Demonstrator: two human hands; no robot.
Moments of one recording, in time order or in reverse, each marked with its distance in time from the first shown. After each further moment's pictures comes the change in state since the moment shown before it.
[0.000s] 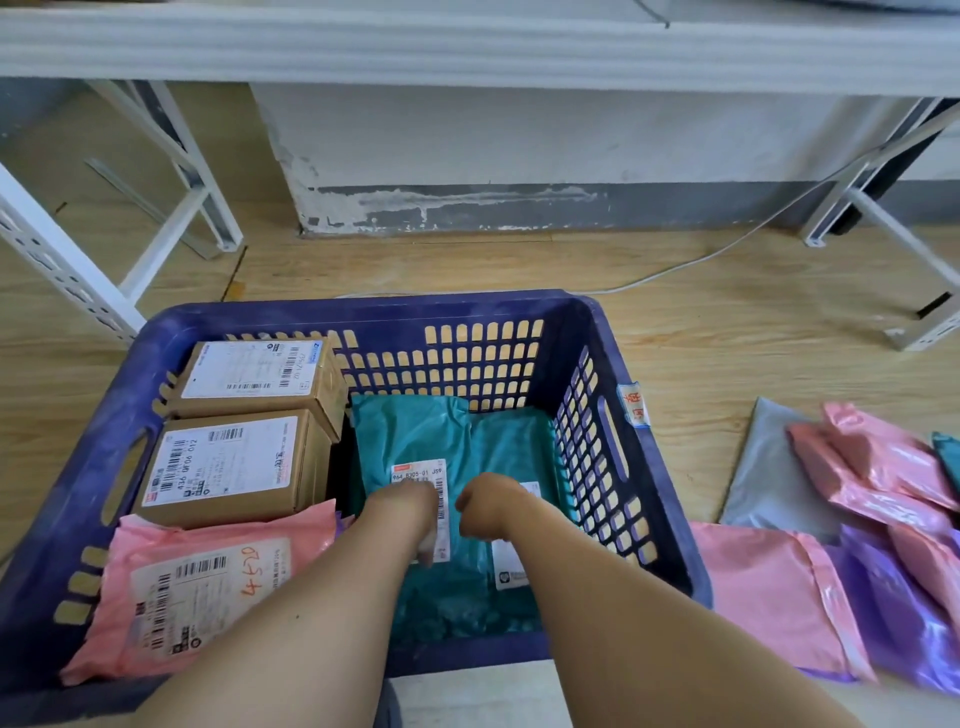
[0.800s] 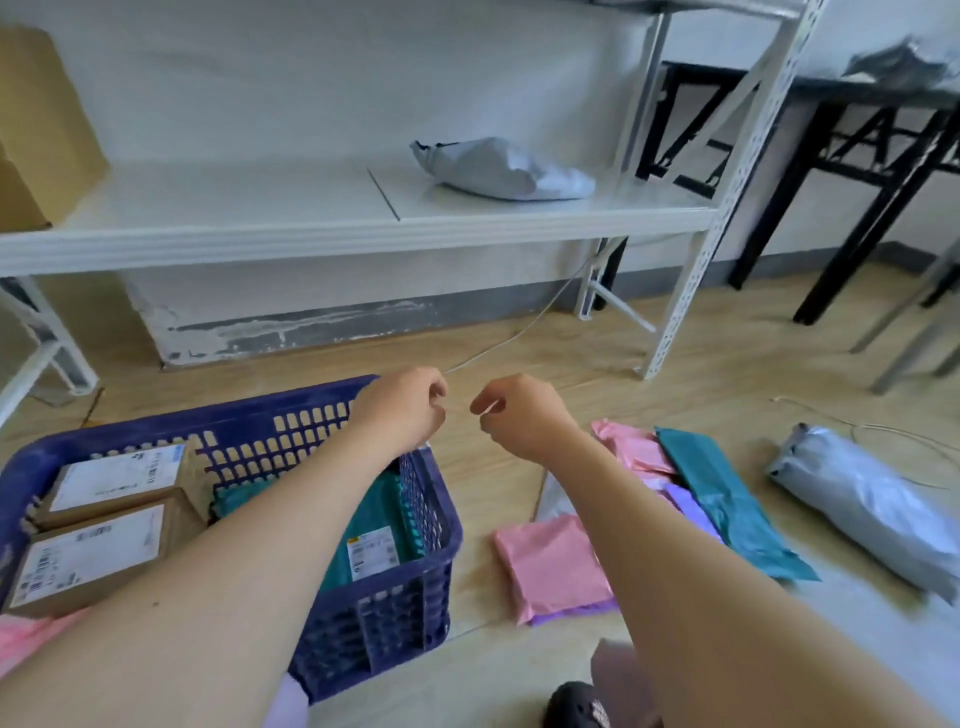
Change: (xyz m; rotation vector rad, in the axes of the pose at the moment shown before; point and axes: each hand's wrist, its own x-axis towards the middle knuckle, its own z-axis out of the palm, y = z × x) left_hand -0.208 0.132 -0.107 -0.362 0.841 0.507; right_hand -0.288 0.115 -0.104 0.276 0.847 -0.033
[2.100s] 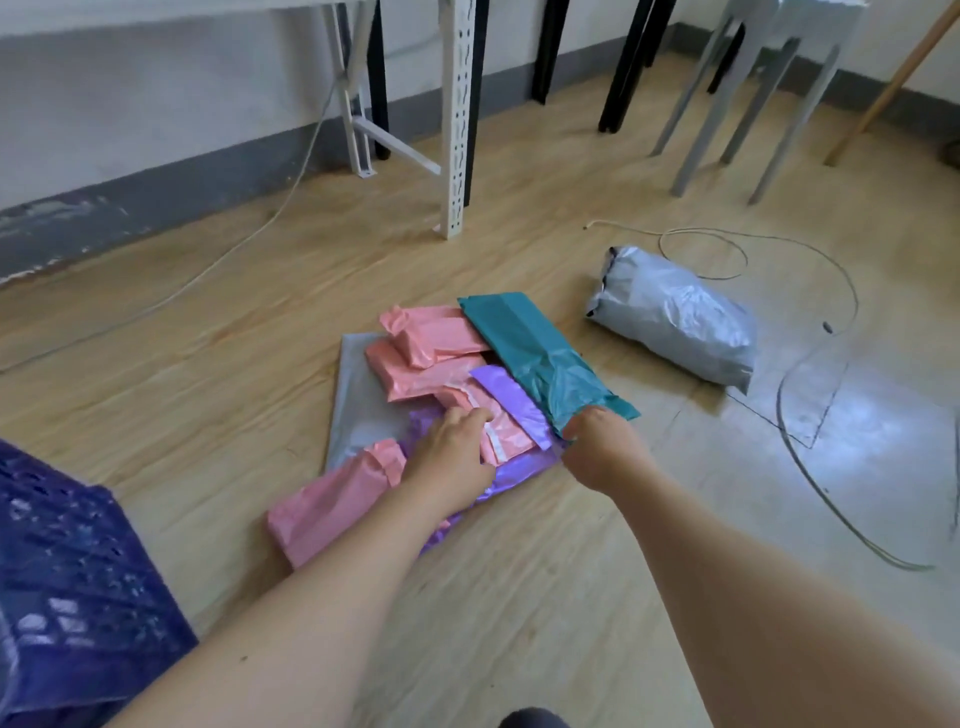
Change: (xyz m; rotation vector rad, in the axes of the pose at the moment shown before) left_hand 0.057 0.210 0.332 -0.071 -0.526 0.355; right_hand -0.051 0.399 -0.004 -0.231 -0.038 0.706
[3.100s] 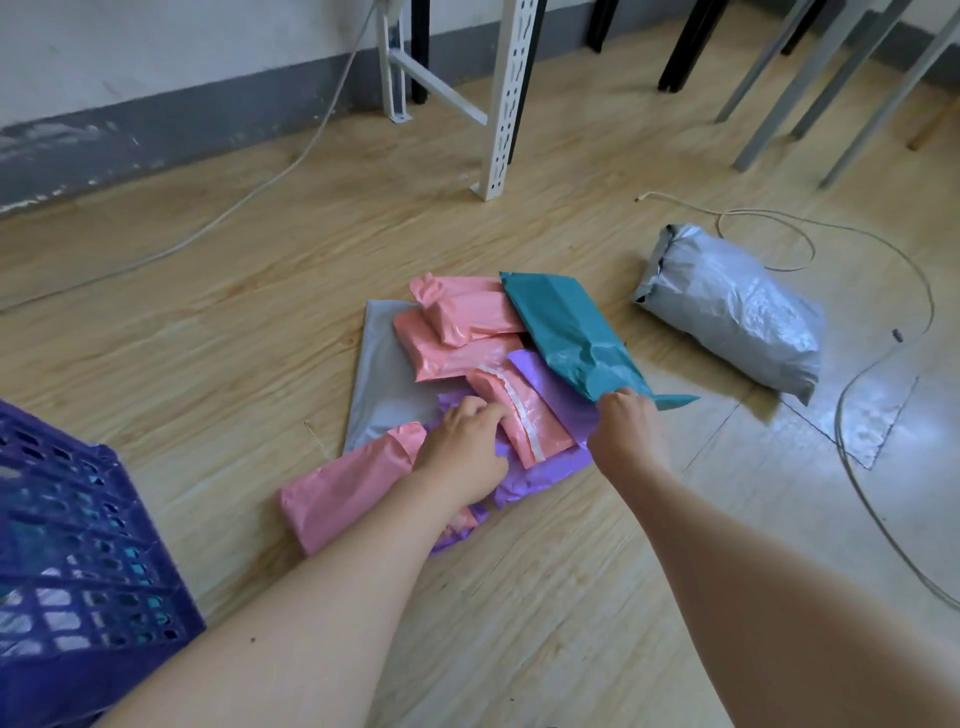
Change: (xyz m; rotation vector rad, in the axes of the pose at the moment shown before) left_hand 0.025 -0.040 0.003 -0.015 -0.037 -0.040; right_hand 0.054 -0.024 0.029 -0.106 0.175 0.037
